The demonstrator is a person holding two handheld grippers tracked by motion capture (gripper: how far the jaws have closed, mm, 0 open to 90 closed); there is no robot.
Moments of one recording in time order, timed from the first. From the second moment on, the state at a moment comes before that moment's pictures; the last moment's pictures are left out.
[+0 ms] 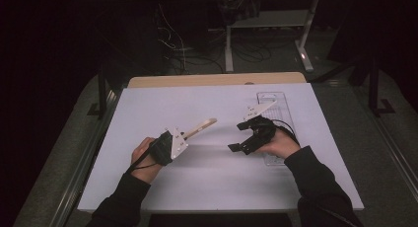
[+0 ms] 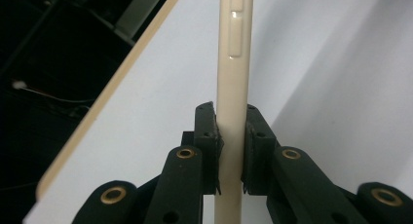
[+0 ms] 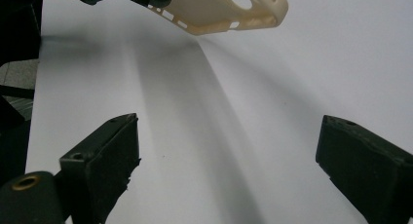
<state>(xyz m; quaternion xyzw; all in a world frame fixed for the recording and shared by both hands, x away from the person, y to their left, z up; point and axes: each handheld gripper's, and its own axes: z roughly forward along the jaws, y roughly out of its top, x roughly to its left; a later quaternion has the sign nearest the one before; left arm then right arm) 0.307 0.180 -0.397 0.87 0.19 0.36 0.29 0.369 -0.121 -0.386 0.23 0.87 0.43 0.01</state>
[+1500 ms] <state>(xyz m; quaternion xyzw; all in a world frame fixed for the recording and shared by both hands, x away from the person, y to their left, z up) 0.323 0.206 -0.389 0.79 0.37 0.23 0.43 0.371 -0.122 -0.385 0.25 0.87 0.43 0.01</state>
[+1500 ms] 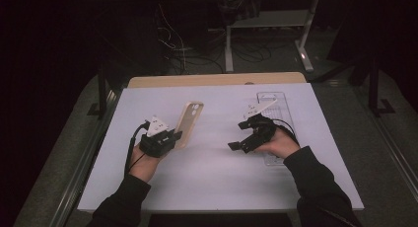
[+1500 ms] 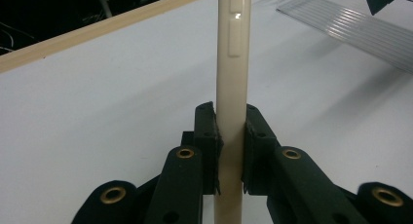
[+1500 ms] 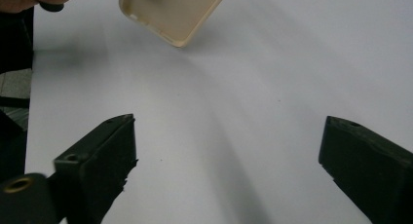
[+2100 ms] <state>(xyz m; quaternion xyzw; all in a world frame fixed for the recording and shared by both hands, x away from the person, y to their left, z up) 0.324 0.210 -0.388 0.79 0.38 0.23 0.42 0.378 -0.107 -0.374 0.28 0.86 0.43 0.03</state>
